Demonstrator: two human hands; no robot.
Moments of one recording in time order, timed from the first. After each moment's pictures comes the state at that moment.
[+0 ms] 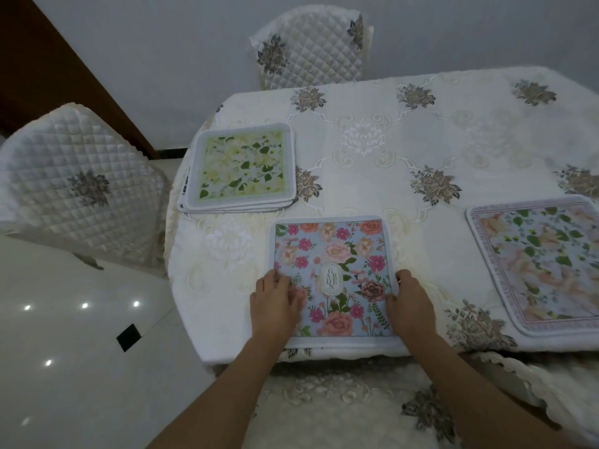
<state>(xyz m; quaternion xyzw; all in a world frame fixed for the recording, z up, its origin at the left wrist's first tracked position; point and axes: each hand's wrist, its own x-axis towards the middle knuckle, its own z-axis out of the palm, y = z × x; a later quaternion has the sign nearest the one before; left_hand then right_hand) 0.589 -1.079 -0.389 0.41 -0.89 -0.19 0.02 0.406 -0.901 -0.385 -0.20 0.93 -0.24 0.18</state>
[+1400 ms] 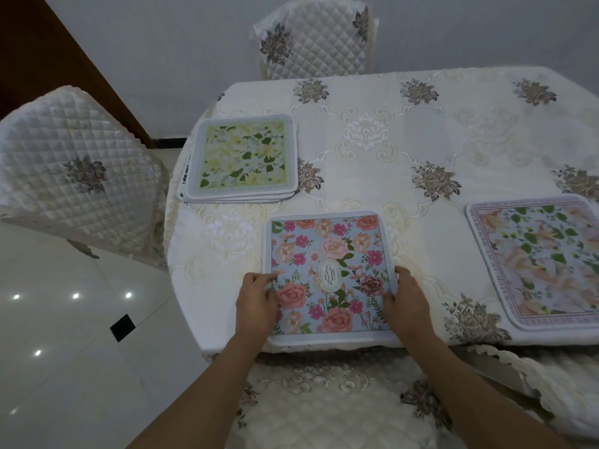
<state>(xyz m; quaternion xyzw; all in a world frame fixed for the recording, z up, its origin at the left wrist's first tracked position) 0.621 -1.091 -0.395 0.47 -0.81 -0.34 0.12 0.416 -0.895 -0.391 -0.21 0.91 -0.29 0.20</state>
